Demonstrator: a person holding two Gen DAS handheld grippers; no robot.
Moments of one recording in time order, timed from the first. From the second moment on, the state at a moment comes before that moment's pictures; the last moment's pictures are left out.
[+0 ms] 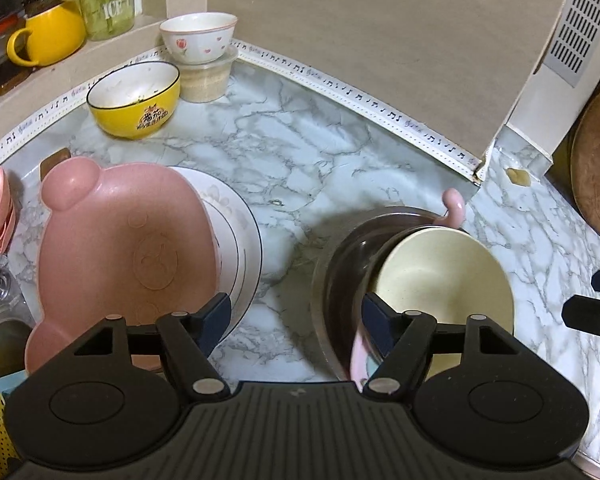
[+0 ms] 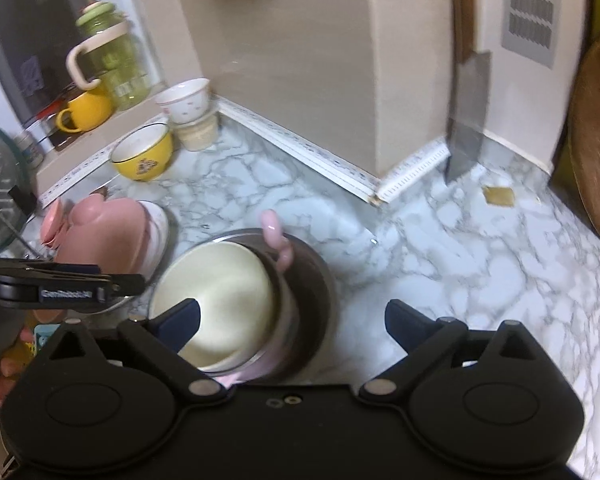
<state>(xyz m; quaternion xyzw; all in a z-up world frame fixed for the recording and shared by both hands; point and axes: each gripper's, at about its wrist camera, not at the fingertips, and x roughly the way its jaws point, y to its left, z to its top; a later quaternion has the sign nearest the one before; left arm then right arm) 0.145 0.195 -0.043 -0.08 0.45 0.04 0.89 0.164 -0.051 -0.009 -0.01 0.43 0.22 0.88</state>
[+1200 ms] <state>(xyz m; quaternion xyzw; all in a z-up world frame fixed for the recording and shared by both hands) 0.170 0.188 -0.081 -0.09 0.48 0.02 0.87 0.179 -0.055 -0.083 0.04 0.52 0.20 0.83</state>
